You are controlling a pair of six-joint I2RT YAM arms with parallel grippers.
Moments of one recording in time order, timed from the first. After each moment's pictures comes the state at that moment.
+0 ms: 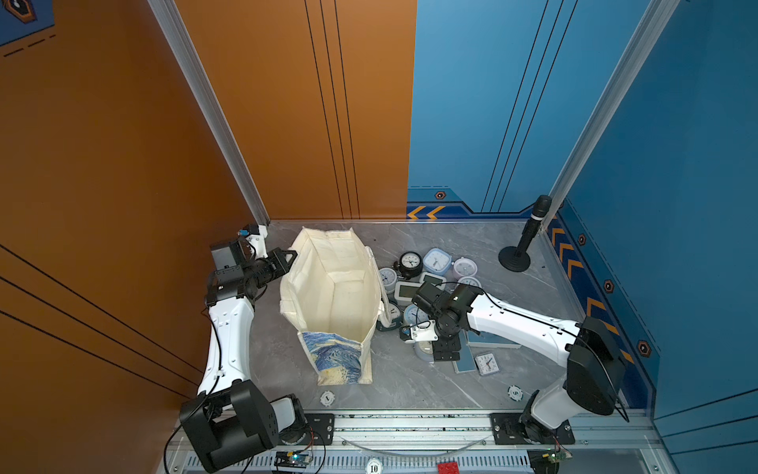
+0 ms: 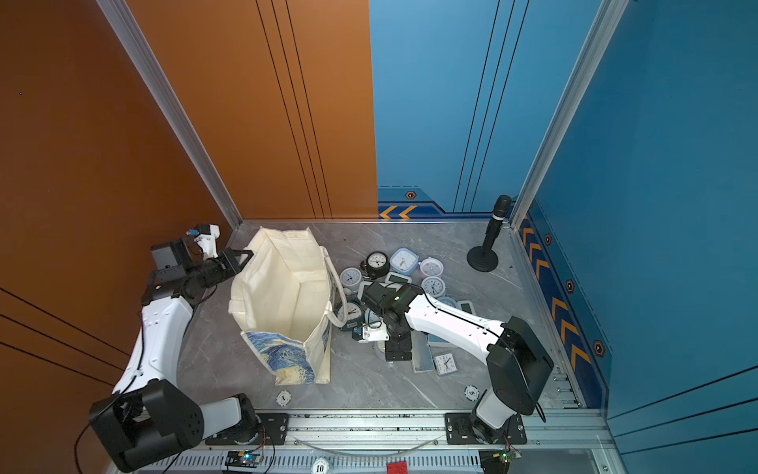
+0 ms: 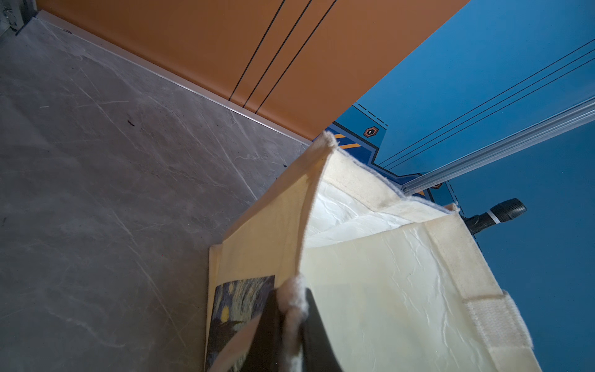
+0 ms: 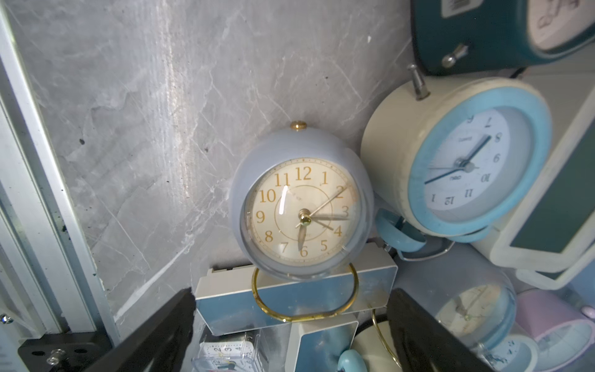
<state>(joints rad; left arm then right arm) 0.37 1.23 1.07 -0.42 0.72 -0.32 0.87 1.61 1.21 -1.06 0.02 -0.78</state>
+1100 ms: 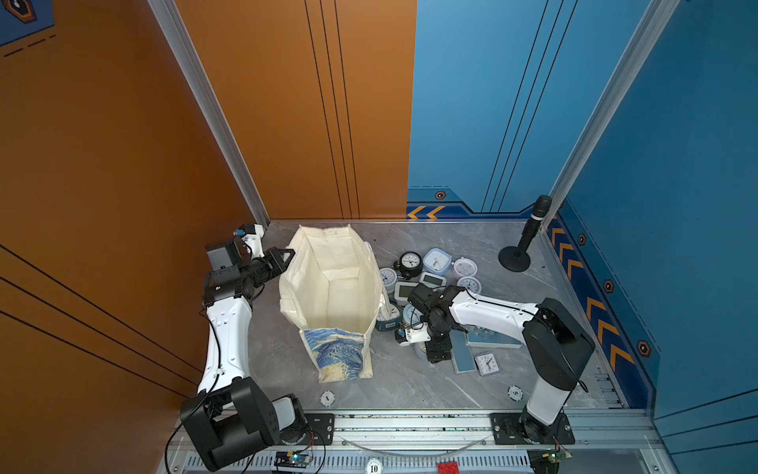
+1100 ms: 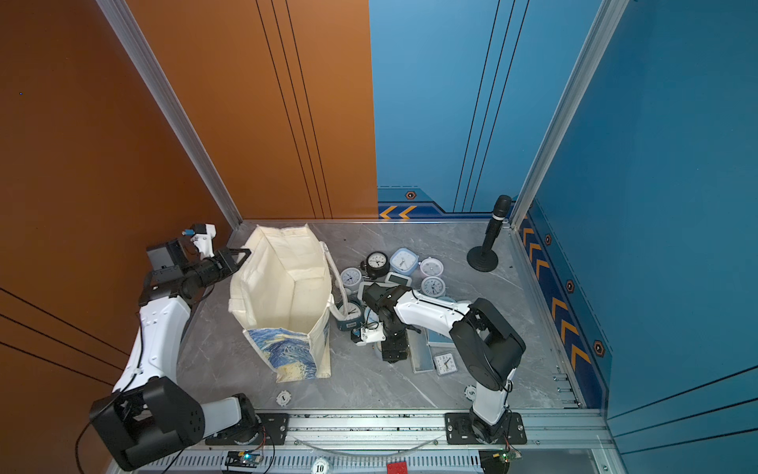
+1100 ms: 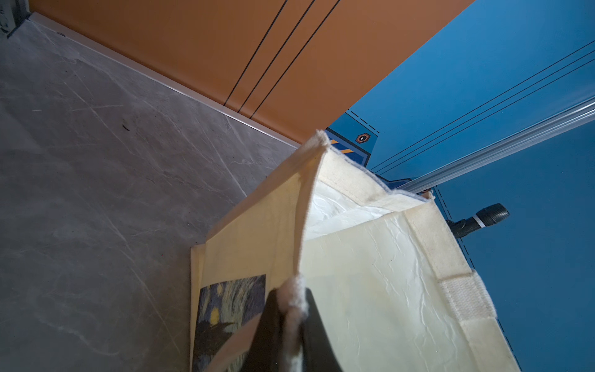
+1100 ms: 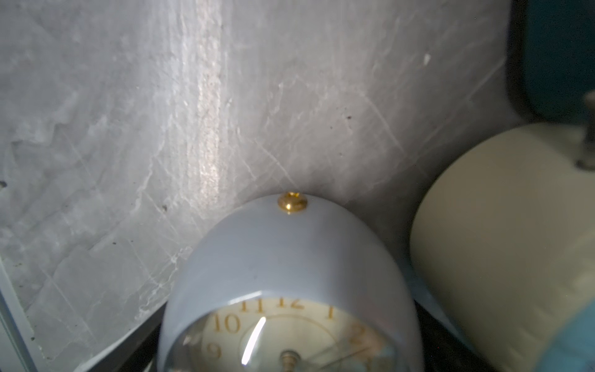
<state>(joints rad) 0.40 1.25 1.07 -0.39 0.77 -0.34 0.80 1.79 1.17 -0.89 -0.11 -0.87</state>
